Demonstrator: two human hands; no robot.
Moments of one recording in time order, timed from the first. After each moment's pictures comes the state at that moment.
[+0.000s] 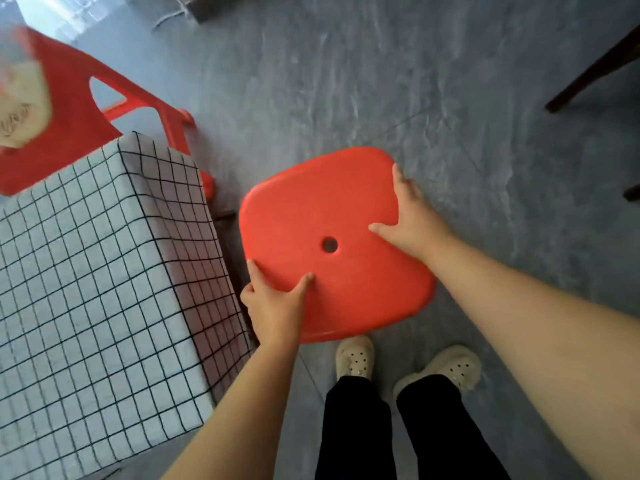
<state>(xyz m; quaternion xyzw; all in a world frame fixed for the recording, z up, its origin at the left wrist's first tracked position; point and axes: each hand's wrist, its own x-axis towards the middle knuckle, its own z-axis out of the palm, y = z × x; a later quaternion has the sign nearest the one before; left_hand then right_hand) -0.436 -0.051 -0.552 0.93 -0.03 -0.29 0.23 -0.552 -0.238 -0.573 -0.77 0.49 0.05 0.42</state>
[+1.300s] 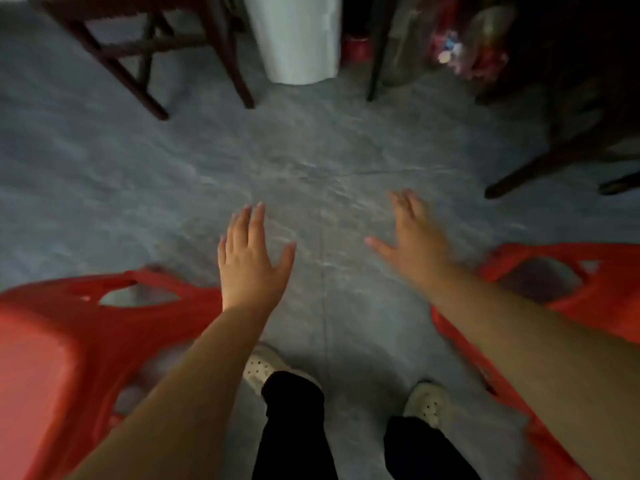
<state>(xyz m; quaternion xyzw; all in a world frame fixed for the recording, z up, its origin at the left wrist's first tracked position) -0.838 -0.007 -0.532 0.52 -0.83 -0.21 0.06 -1.045 0.097 -0.543 -0.43 0.86 -0.12 0.23</state>
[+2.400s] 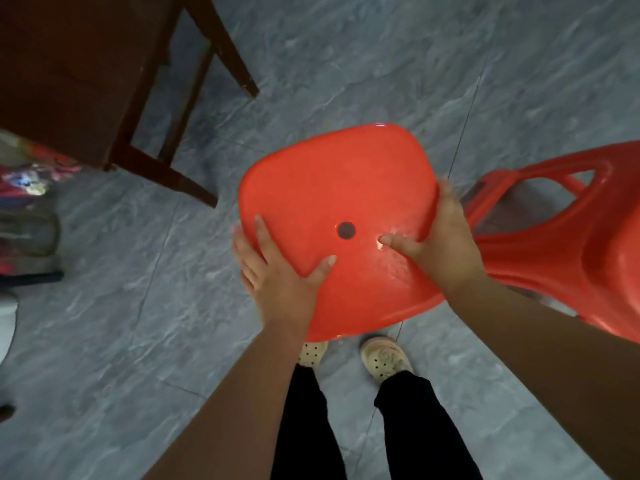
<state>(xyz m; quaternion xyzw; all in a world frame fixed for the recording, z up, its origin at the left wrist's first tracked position) -1.228 0.365 -0.601 0.14 -0.94 -0.28 -0.13 -1.225 0.578 -0.601 0.26 0.89 -0.37 0.11</state>
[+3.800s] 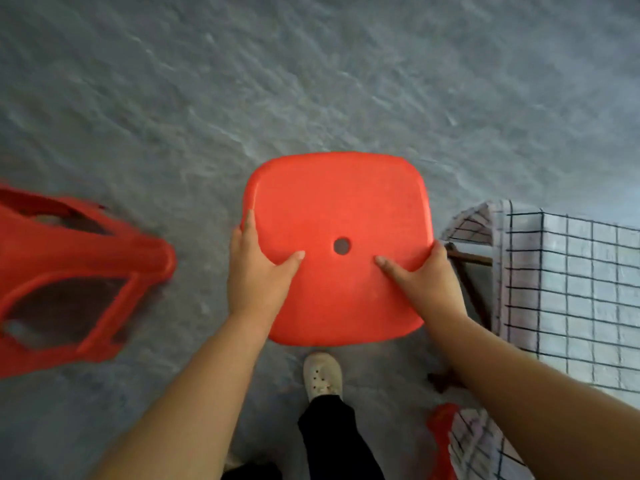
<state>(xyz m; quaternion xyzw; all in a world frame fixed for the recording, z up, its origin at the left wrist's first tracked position) -0.625 0.638 -0.537 -0.63 -0.64 -0.15 -0.41 -0.428 0.528 -0.539 0.90 0.21 -0.31 -0.22</state>
